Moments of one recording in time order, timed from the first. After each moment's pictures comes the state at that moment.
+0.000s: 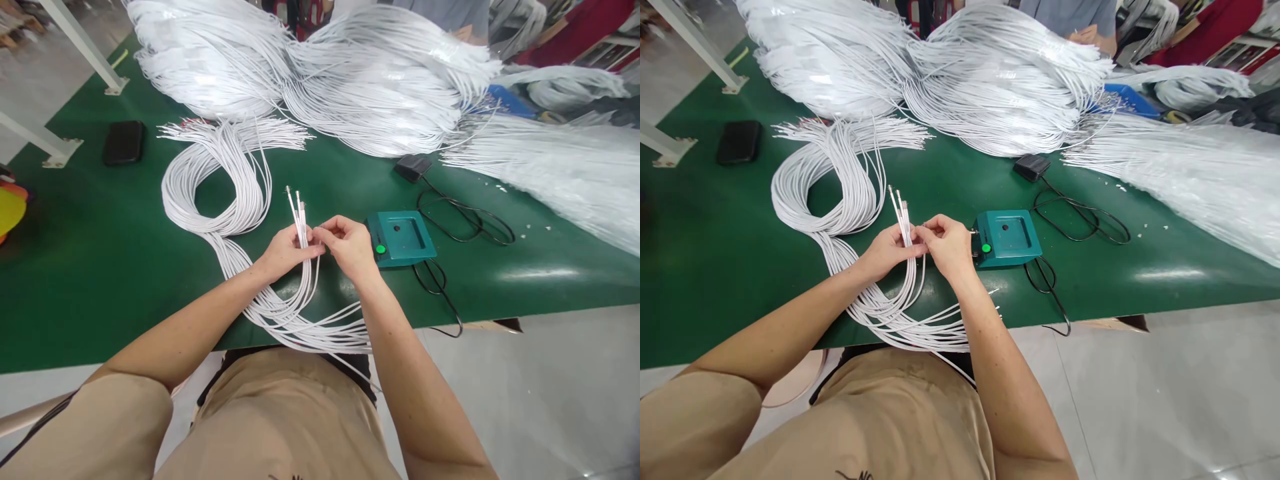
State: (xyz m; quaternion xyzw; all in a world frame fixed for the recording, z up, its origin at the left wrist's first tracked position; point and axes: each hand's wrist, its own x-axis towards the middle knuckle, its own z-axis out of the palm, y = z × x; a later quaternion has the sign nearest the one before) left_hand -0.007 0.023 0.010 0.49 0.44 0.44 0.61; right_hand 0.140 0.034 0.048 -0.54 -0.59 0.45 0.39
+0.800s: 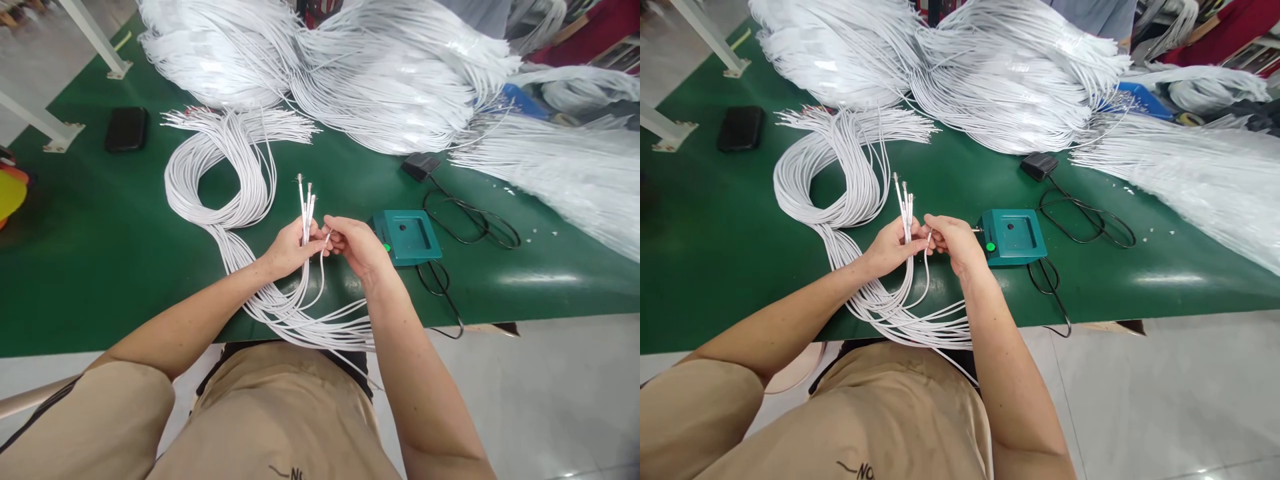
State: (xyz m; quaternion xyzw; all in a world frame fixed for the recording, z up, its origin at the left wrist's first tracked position) left_hand -0.004 0.016 0.023 0.53 0.45 0.44 0.57; right_hand 0.142 0.041 0.055 -0.48 -0.41 0.68 0.36
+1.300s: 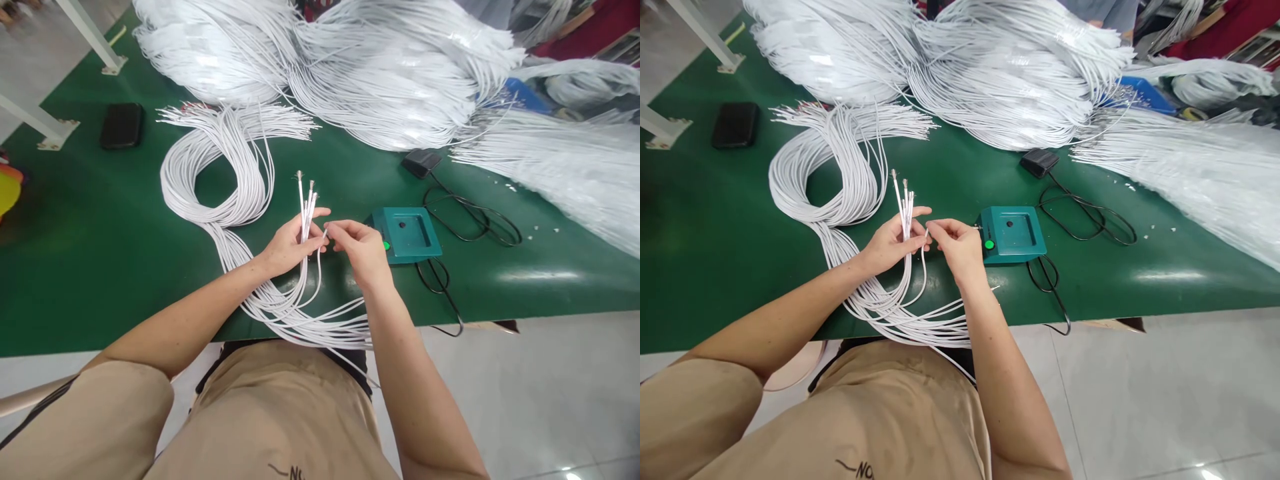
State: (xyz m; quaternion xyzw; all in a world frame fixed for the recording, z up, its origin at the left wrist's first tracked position) left_hand -0.007 0.019 0.016 0.56 0.40 0.44 0.58; right_hand 0.150 0.022 0.048 -0.54 -0.49 0.55 0.42
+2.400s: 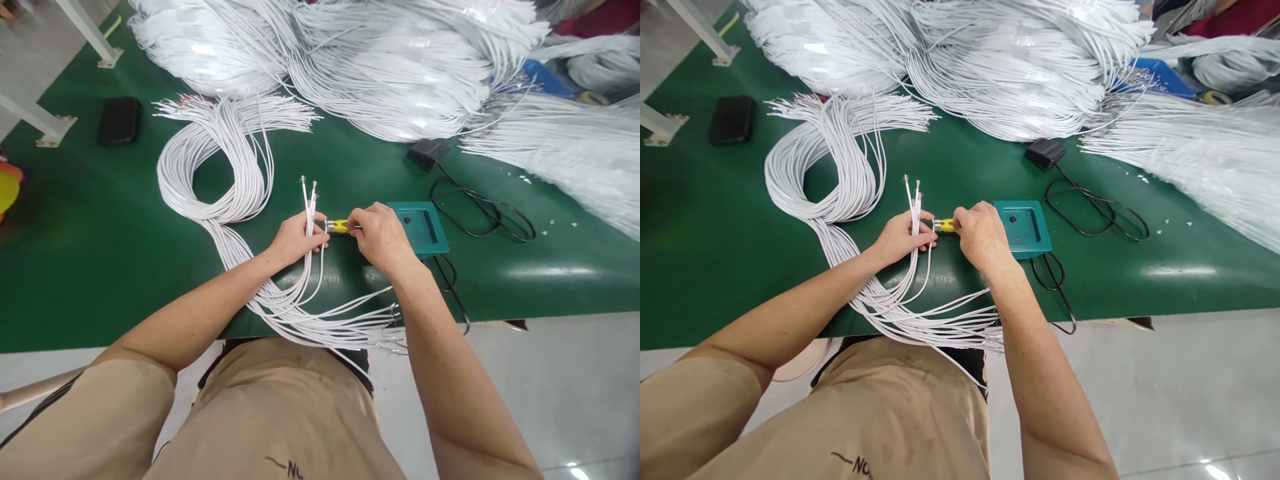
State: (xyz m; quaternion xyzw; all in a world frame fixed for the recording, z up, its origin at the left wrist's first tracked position) left_hand 0.003 0.037 -0.010 0.53 0.51 0.40 0.54; right_hand 0.194 0.057 0.043 -0.51 -0.86 0.04 0.10
